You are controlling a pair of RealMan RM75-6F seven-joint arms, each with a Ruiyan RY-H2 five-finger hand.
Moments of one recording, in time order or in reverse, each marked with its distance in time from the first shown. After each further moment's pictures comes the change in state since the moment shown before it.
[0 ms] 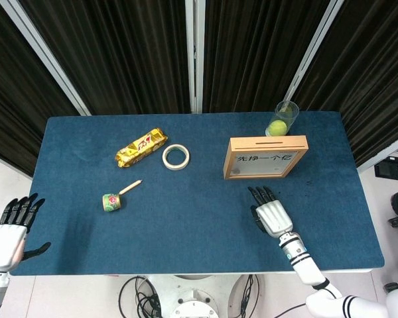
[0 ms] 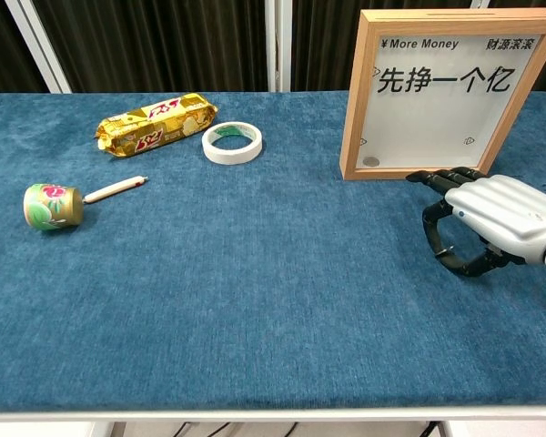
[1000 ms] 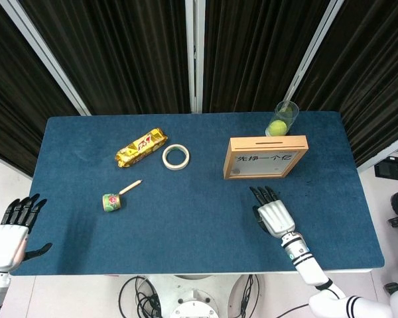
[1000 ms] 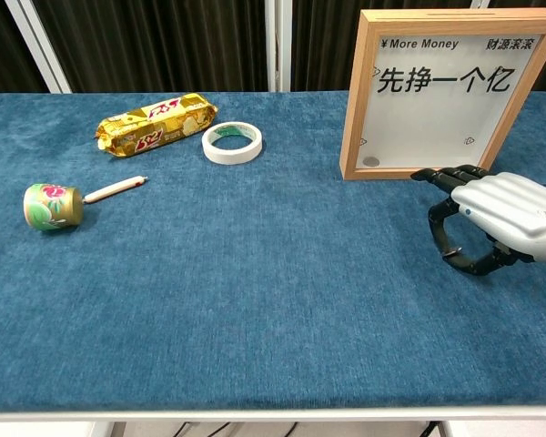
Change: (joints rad) left arm -0.002 0.004 0.004 -0.007 0.006 -0.003 0.000; right arm 0.000 0.029 -0.006 -0.027 0.001 -0.002 -0.002
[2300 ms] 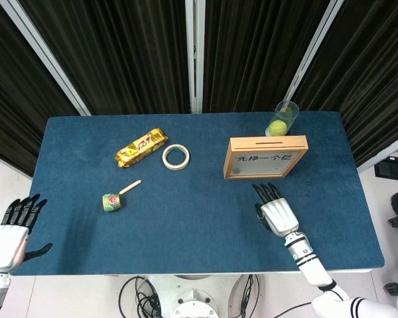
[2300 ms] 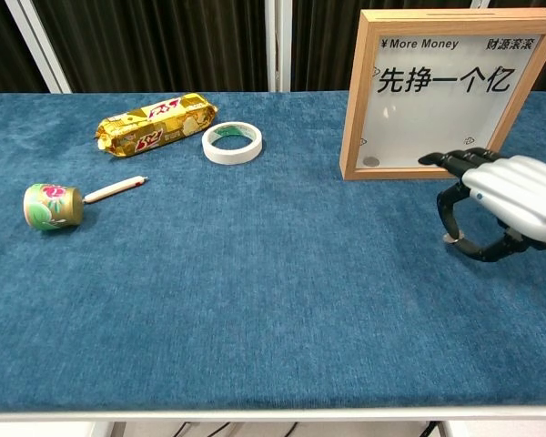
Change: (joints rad) left arm 0.002 0.001 0.002 -0.002 0.008 0.009 -0.004; right arm -0.013 0.040 0.004 -0.051 -0.029 0.065 0.004
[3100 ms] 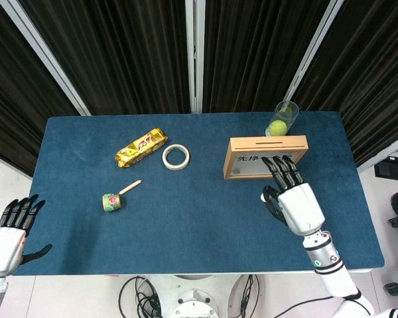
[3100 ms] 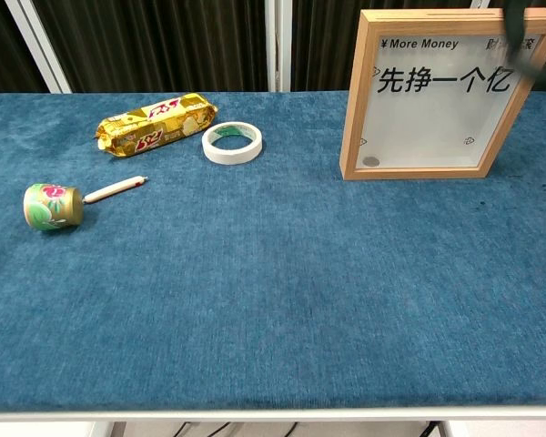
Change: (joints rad) left arm 0.015 0.022 0.005 -0.030 0.041 0.053 -0.016; right arm -0.027 0.339 0.128 -0.554 -0.147 0.251 -0.083
